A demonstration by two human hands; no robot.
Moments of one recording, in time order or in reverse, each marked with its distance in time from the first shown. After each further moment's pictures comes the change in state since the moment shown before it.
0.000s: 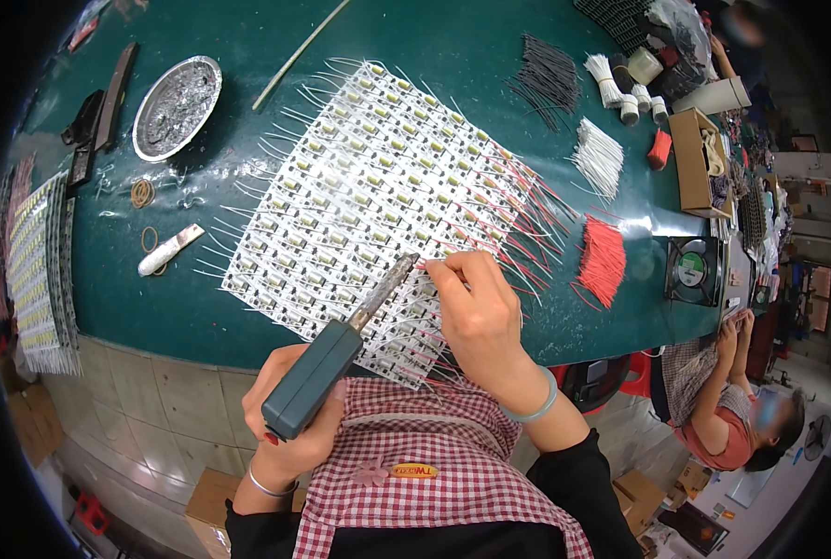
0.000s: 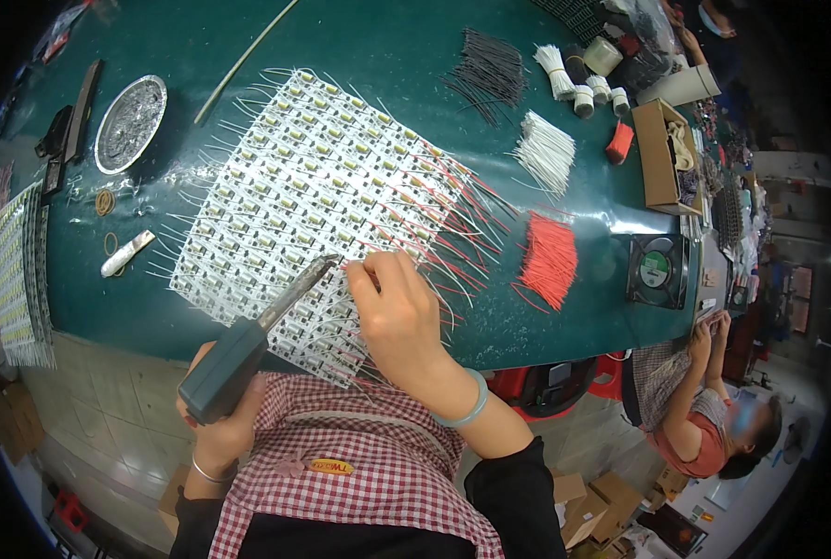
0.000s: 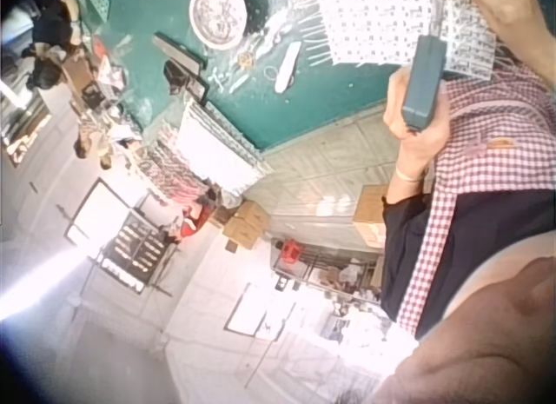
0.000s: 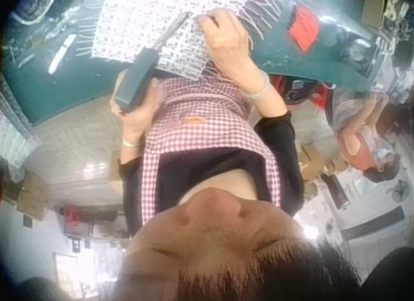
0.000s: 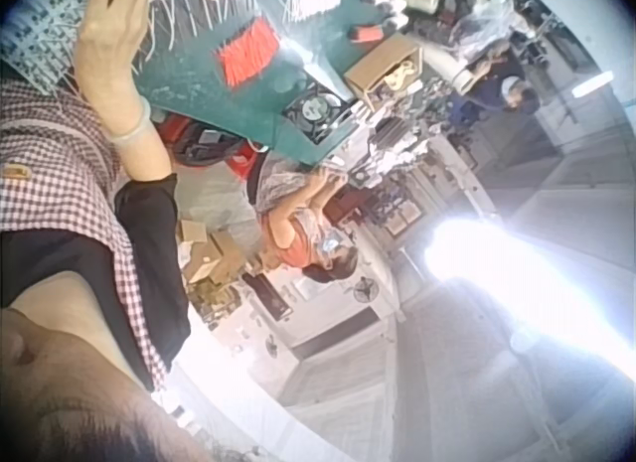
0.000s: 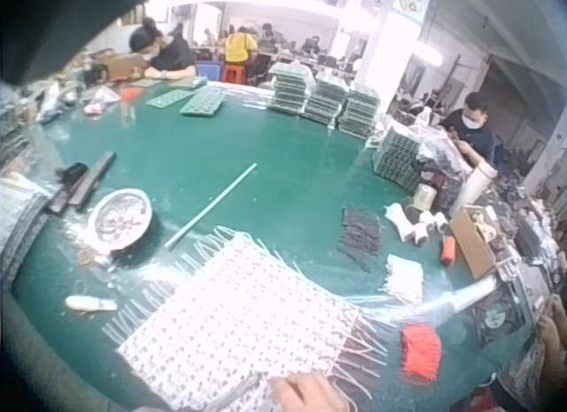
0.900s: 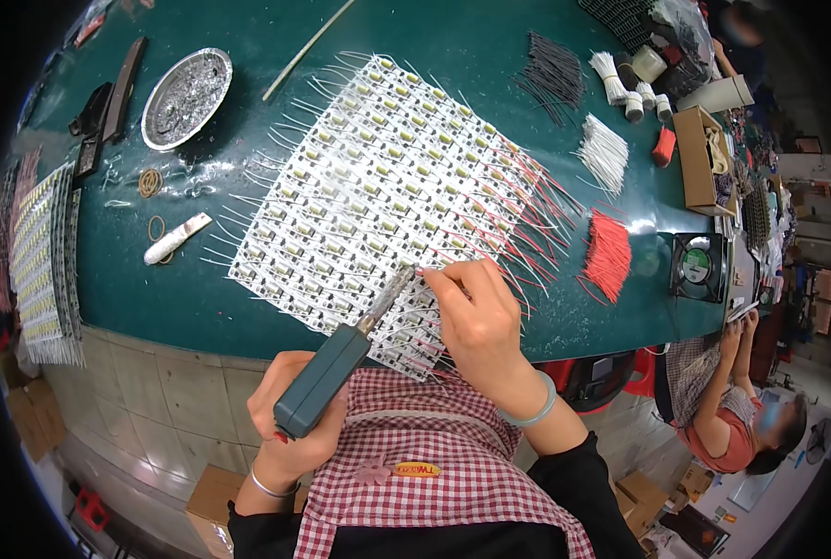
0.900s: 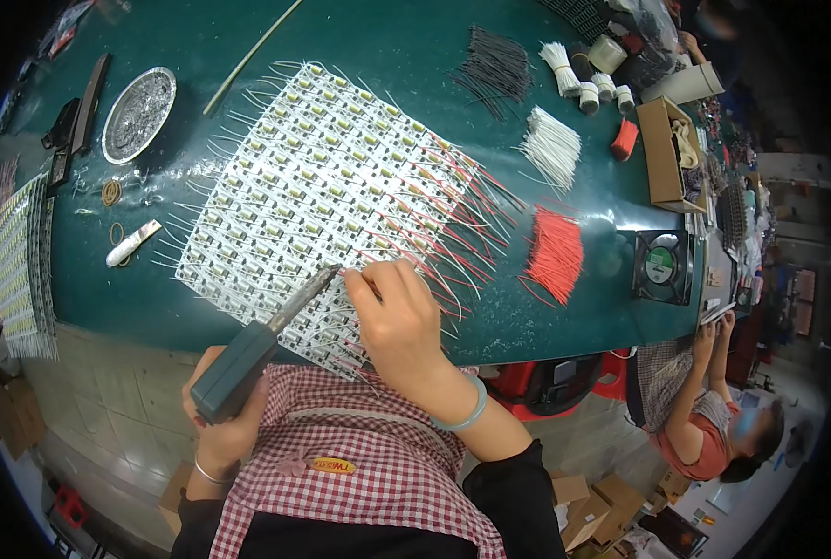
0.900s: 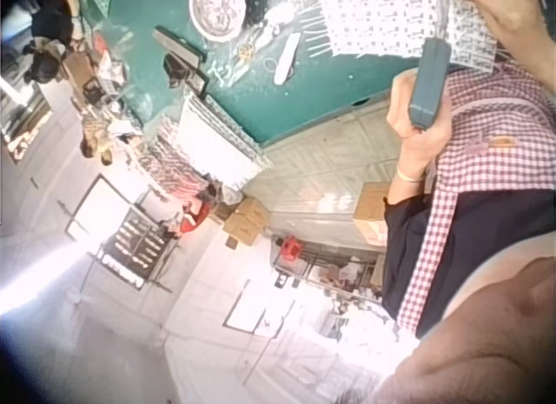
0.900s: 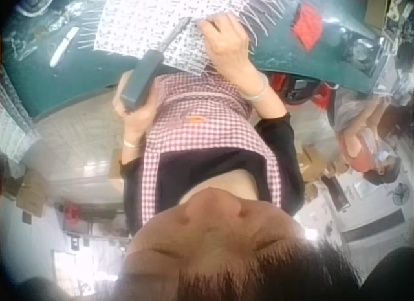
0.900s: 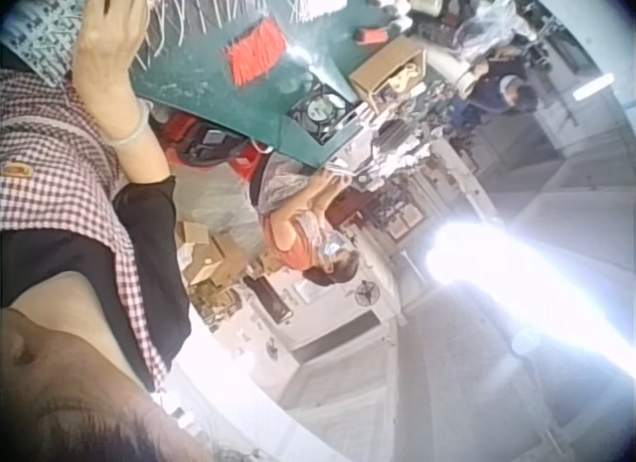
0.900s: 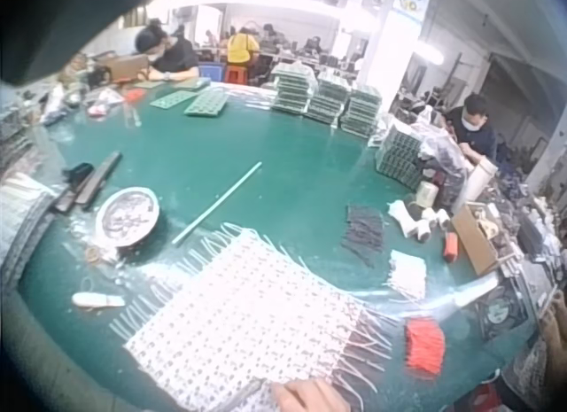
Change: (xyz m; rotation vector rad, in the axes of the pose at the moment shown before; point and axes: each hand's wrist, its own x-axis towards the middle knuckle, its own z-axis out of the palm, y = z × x) left_hand -0.015 -0.007 -0.005 0.016 -0.018 -0.008; right_hand -0.013 -0.011 0.004 0.052 0.022 0.012
